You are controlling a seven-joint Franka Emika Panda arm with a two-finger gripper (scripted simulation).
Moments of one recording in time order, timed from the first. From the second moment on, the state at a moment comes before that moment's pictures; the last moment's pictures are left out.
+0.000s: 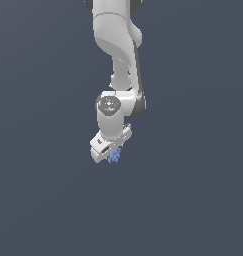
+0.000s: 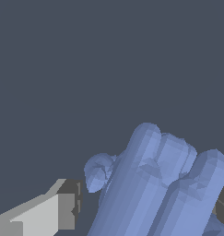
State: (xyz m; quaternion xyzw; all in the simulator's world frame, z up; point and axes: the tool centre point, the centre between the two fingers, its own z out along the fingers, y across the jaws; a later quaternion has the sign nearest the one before) arm 0.009 -0.035 0.064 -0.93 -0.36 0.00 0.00
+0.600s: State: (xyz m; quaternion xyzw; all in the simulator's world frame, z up) arm 0.001 -0.037 0.163 -0.93 -0.37 0.00 0.00
